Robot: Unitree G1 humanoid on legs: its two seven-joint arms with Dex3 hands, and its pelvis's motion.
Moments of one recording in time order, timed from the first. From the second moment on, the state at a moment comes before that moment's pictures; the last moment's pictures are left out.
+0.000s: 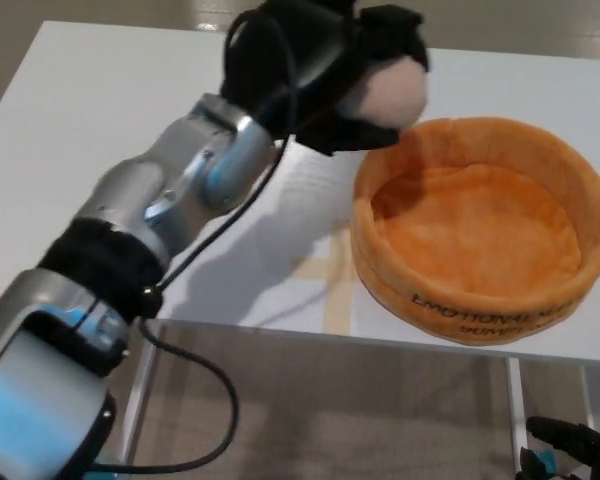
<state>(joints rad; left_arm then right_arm) -1.08 0.29 -0.55 0.79 0.68 -0.44 0.37 -0.32 -0.16 -0.24 1.31 -0.02 -0.37 -0.20</state>
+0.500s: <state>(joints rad) -1.15 0.06 -0.65 1.00 0.75 -0.41 0.38 -0.32 -0.16 -0.24 1.31 -0.02 -0.37 -0.19</state>
